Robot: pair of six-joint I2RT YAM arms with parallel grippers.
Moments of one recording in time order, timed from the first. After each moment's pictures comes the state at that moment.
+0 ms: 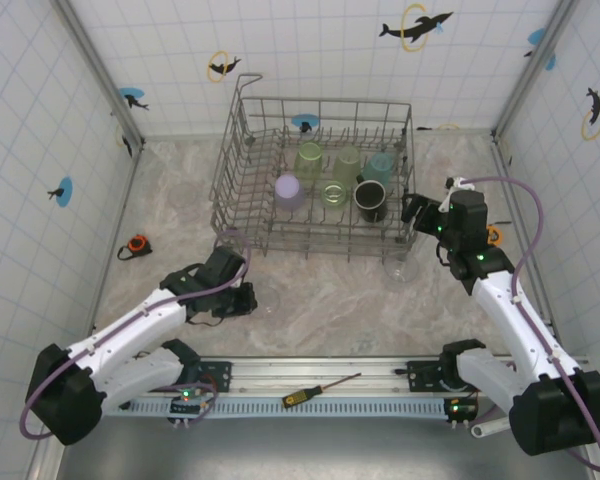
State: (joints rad) left arm -0.65 0.98 0.56 -0.75 0.20 -0.69; right arm 0.22 0.97 0.73 -0.23 -0.02 0.49
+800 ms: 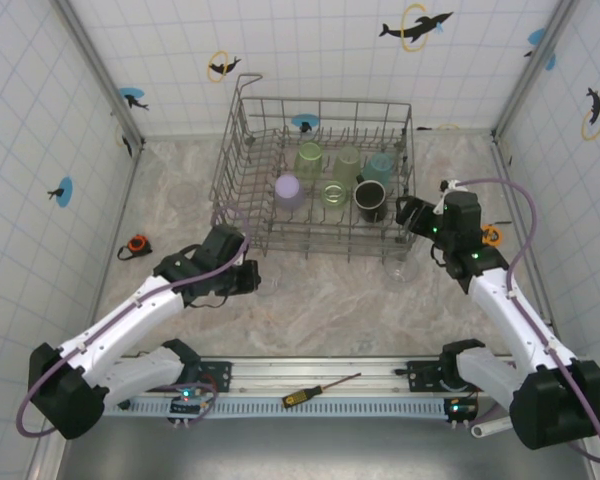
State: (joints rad) left arm -0.66 1.02 0.79 -0.80 0.16 -0.67; right arm 0.24 1.01 0.71 -0.21 -0.06 0.55
